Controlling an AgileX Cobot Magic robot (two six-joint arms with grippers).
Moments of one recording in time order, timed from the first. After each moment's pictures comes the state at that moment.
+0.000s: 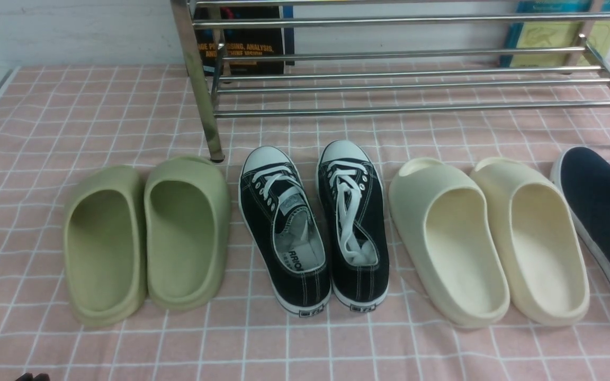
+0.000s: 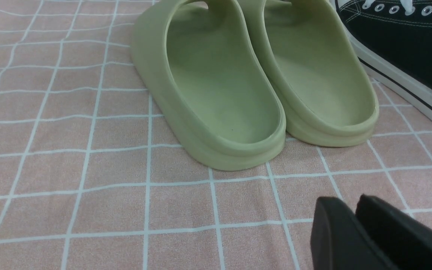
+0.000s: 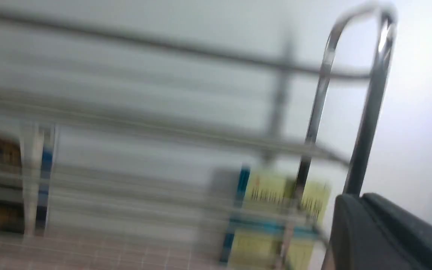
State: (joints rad) right arm 0.00 0.61 -0.63 -0.03 0.00 -0.09; left arm -0.13 -0.01 0.02 -0.06 0.38 0.02
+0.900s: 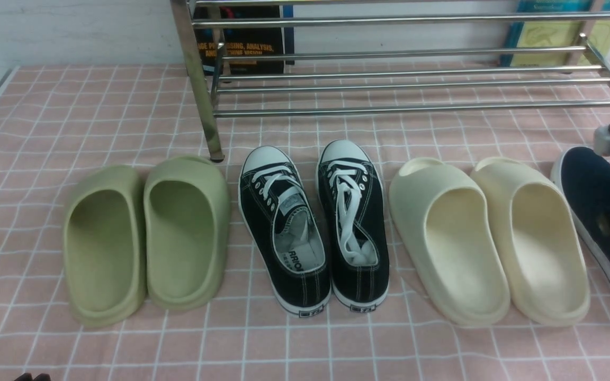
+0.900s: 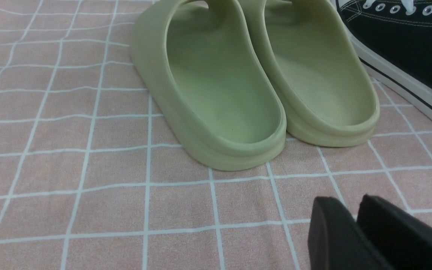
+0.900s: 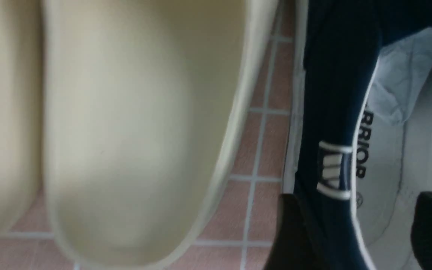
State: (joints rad) right arm 0.00 1.58 -1.07 -0.12 0.82 0.02; left arm -0.13 -0.01 0.02 -0.06 0.38 0.02
